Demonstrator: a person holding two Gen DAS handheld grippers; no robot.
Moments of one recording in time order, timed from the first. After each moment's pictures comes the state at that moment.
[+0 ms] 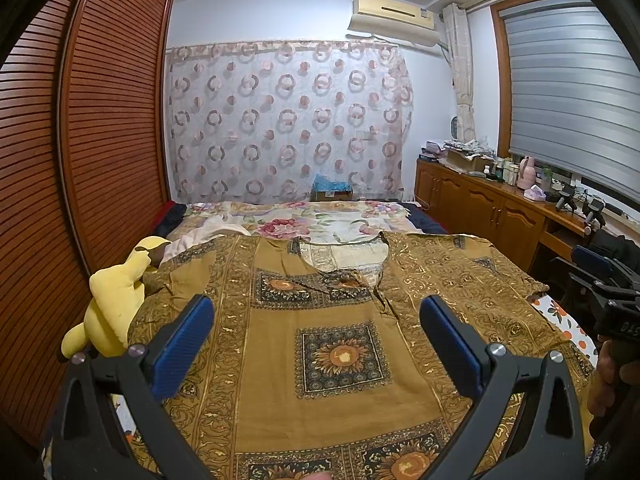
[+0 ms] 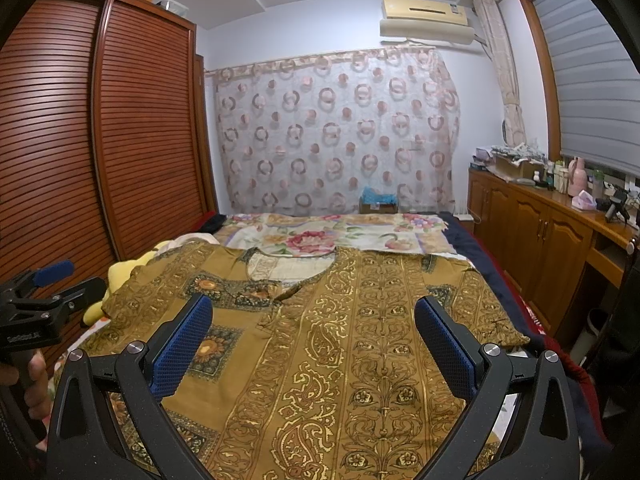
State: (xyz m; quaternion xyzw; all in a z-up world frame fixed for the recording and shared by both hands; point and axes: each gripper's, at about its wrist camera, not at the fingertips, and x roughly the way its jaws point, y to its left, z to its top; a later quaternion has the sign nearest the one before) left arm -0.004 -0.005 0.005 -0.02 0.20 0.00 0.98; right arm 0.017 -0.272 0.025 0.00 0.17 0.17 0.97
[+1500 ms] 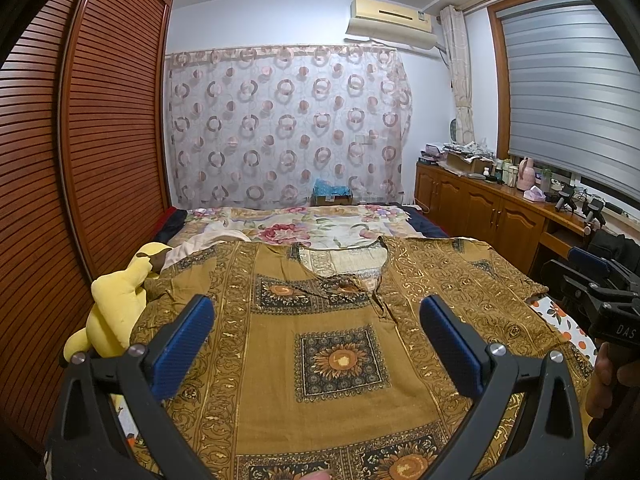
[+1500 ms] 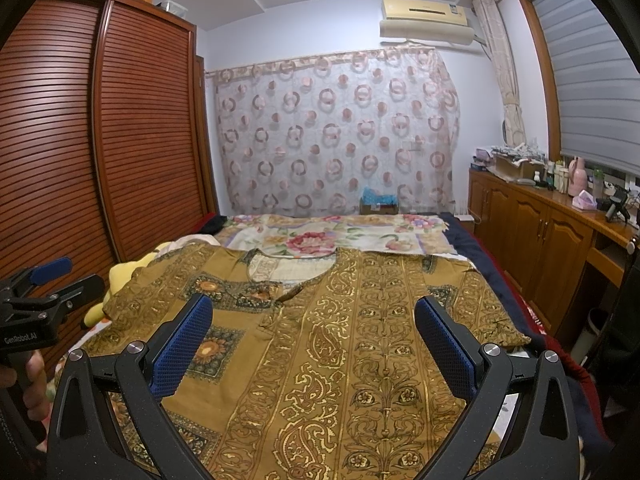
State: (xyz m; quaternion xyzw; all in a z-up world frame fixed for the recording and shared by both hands) left arm -0.015 -0.014 0.024 -0.02 0.19 0.00 0.98; right arm 0.017 -0.272 0.023 0.00 0.17 0.17 0.97
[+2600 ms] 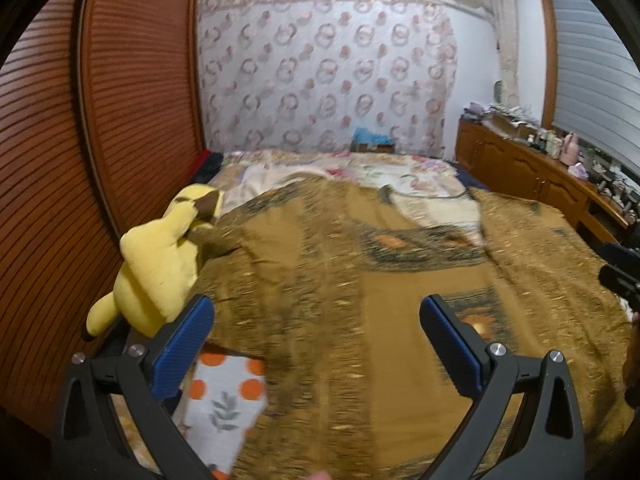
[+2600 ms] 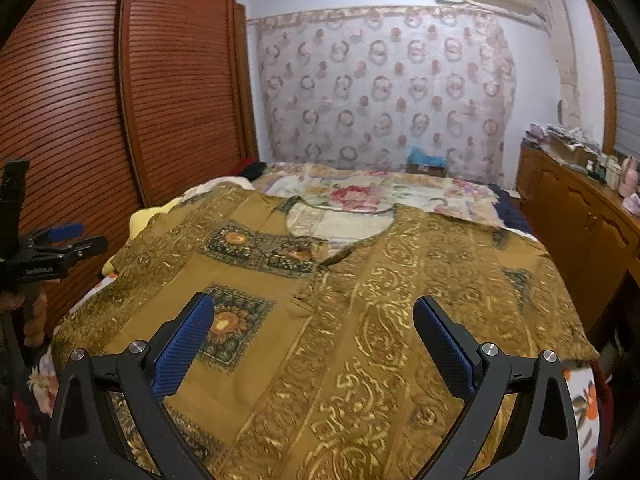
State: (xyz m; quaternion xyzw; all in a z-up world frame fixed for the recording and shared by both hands) left arm 0.040 0.107 -0.028 -0.03 0.29 0.06 0.95; right arm 0.082 -0.212 -0.023 -0.05 0.25 0.26 0.93
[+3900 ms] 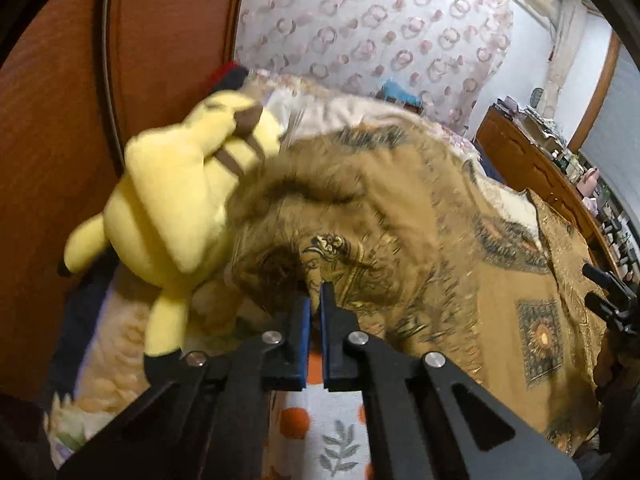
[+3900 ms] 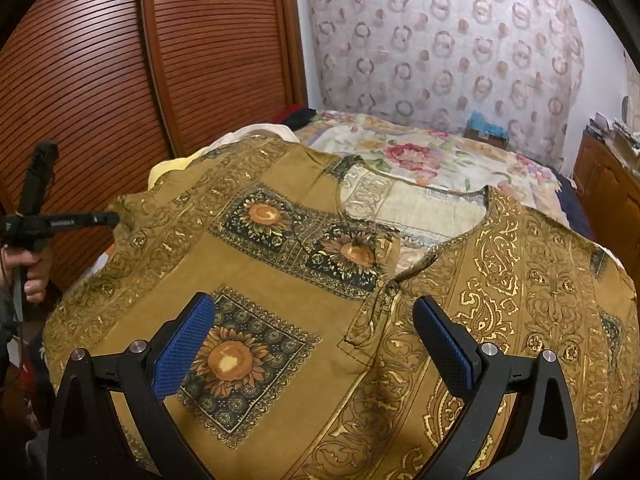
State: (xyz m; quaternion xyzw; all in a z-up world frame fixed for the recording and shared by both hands) left arm 0.085 0.224 -0.073 -0.14 0.39 0.05 0.91; right arm 0.170 -0.142 -0.058 -0.09 0.34 0.34 0.87
